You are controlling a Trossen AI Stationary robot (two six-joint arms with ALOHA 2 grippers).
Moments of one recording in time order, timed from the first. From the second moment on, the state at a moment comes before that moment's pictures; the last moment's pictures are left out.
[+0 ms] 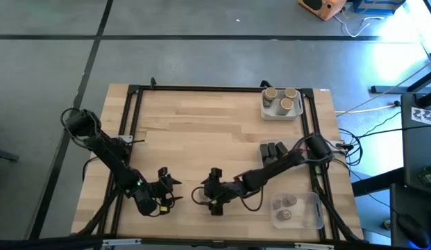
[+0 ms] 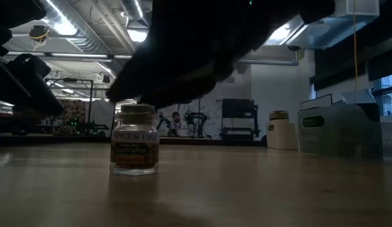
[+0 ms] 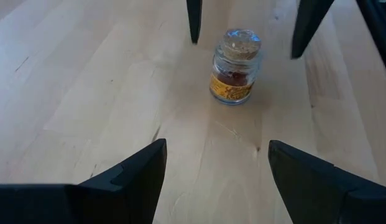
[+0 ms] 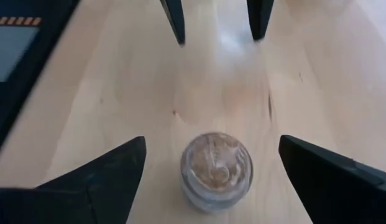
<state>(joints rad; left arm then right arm) -0.86 1.53 0.61 0.02 -0.76 -0.81 0.42 2.11 1.38 0.06 0.29 0.26</state>
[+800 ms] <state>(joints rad) -0.85 1.53 0.61 0.02 -0.77 -0.82 0.43 2.13 1.38 0.05 0.31 0.26</state>
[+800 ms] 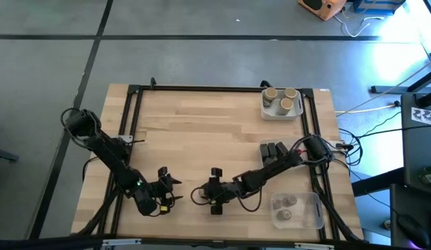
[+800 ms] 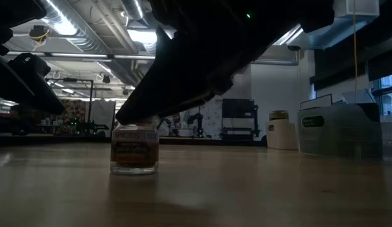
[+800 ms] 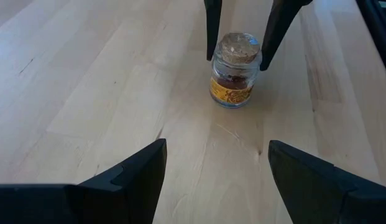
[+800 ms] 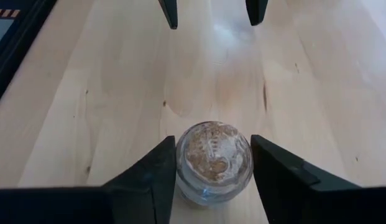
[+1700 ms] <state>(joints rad) -0.80 1.53 0.61 0.05 -0.77 -0.81 0.74 1.71 1.38 -0.75 0.53 0.78</state>
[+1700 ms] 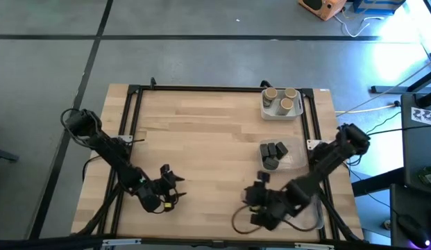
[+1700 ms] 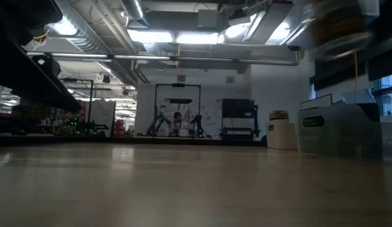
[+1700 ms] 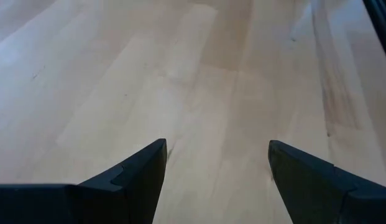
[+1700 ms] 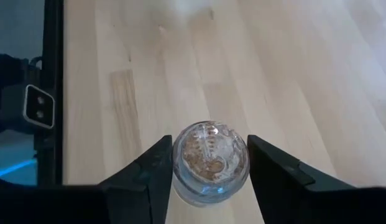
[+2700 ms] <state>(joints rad) -0.69 1.53 0.61 0.17 -0.77 -0.68 1.24 1.67 1.27 -1.29 0.38 2.04</state>
